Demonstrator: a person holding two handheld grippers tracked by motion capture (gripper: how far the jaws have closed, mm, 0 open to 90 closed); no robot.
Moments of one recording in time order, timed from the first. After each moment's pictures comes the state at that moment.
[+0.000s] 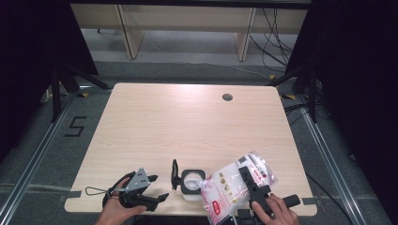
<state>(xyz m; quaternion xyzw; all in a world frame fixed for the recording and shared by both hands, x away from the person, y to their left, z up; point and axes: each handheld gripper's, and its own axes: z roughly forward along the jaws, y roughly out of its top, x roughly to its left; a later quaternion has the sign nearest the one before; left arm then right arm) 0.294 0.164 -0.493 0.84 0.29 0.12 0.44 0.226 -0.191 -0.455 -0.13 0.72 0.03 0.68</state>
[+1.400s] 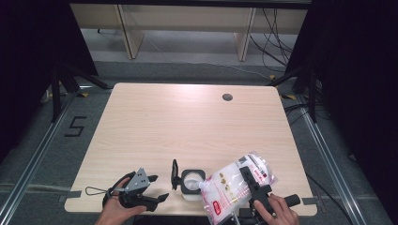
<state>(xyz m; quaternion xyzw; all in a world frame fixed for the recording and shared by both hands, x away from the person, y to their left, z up) 0.293 0.164 -0.493 0.84 0.29 0.11 0.44 0.230 -0.192 -0.449 -0.15 0.72 0.05 0.68</state>
